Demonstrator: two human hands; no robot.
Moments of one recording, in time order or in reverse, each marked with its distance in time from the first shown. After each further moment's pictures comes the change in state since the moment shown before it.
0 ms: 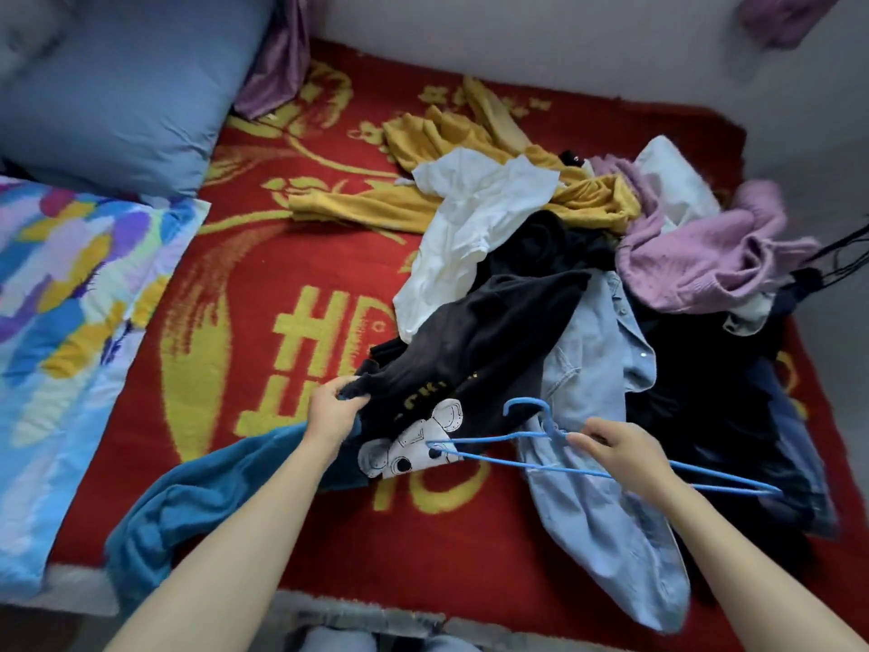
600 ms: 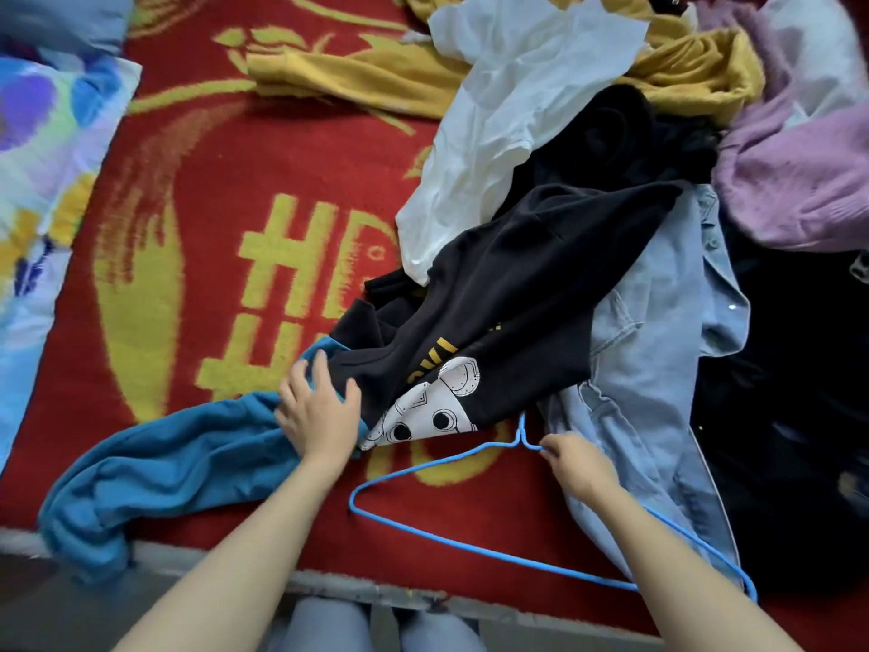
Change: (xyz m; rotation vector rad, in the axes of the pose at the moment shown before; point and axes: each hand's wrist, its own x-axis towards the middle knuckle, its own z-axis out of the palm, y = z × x) left_hand 0.035 -0.107 0.041 0.872 0.320 -0.066; right_hand 0.075 0.038 0.164 -0.270 -0.418 0.111
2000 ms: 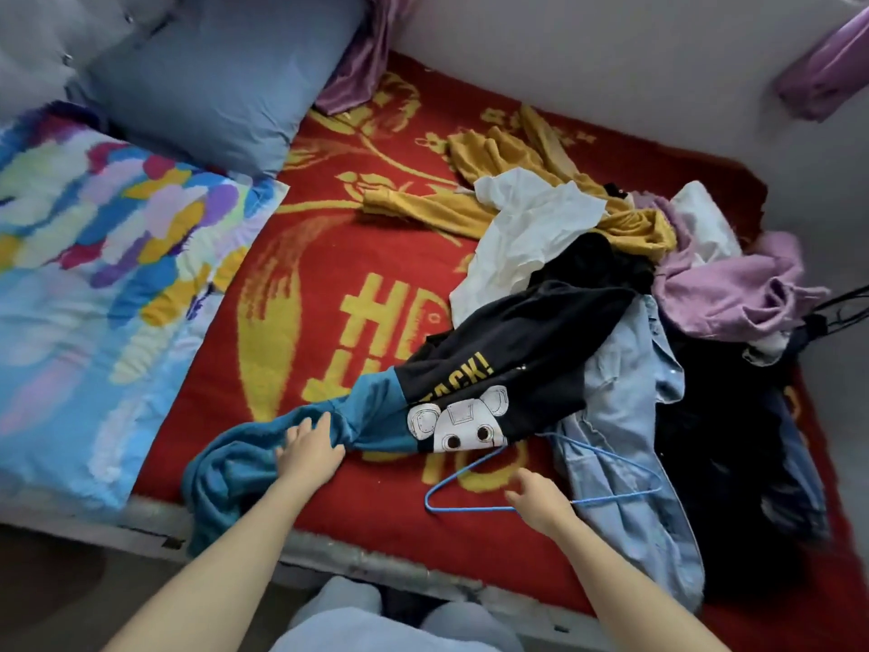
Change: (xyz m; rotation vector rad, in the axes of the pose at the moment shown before) left_hand -0.012 -0.140 -0.144 0.183 -0.475 0.101; right_hand -0.154 -0.144 0.001 0.073 0.079 0.024
